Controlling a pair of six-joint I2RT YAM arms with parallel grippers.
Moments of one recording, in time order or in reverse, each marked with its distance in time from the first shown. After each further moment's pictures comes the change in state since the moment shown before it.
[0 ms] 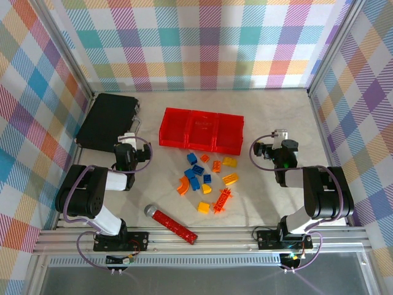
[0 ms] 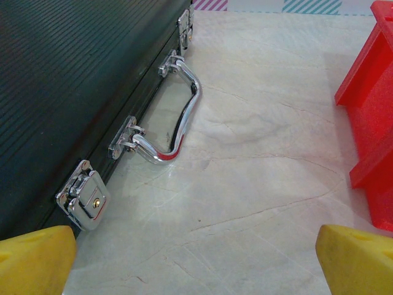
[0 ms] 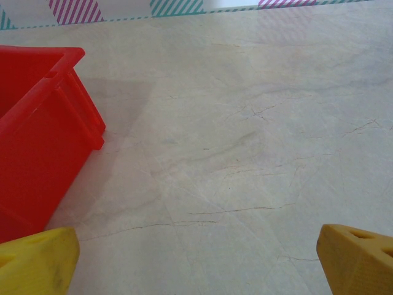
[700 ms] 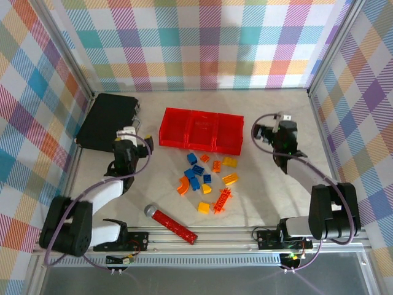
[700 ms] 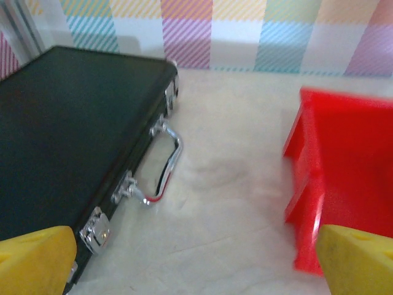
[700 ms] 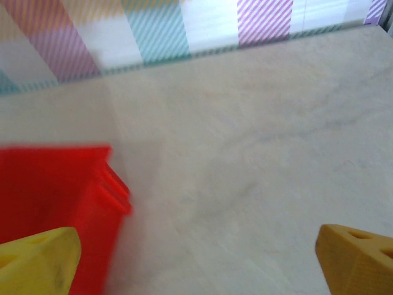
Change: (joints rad) left arm -0.110 -0.385 0.097 -0.399 -0.112 -0.048; right arm 0.092 -0.185 0.340 -0.563 0.162 0.215
